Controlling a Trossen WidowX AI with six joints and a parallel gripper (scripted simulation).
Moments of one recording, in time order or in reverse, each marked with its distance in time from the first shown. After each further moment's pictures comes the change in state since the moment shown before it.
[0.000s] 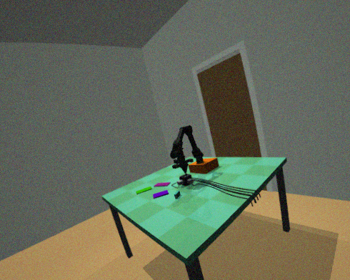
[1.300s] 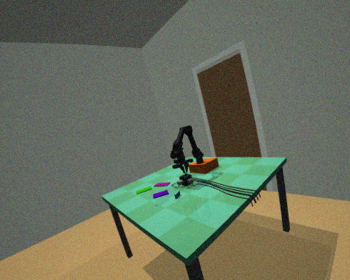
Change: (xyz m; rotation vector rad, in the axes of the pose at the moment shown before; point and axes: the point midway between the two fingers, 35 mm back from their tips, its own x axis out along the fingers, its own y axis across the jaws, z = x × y) arm 0.000 0.000 0.000 0.000 0.001 0.000
